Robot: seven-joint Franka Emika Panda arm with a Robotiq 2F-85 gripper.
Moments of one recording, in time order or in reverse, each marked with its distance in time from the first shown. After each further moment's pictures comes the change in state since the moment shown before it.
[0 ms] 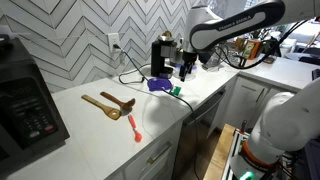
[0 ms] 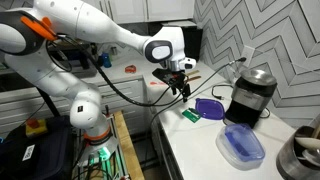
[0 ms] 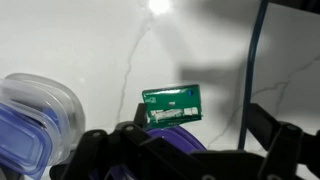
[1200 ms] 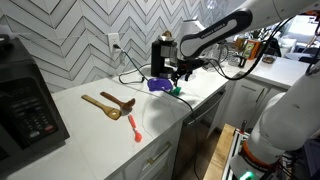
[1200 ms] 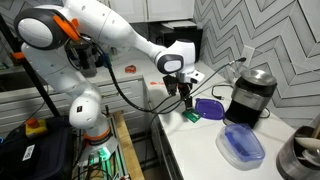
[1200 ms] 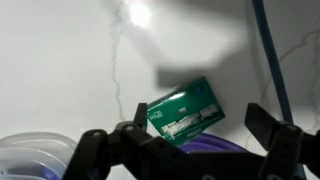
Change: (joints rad) arm -0.028 0.206 -0.012 0.054 0.083 0.101 0.285
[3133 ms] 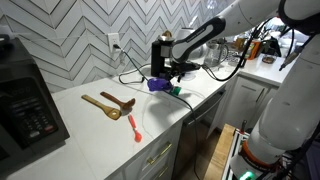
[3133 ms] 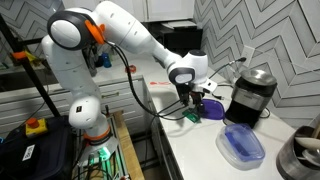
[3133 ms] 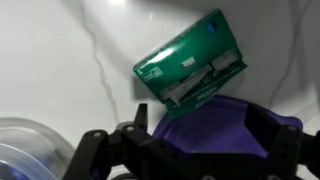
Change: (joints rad) arm -0.021 0.216 -0.032 0.109 0.171 0.190 -0.106
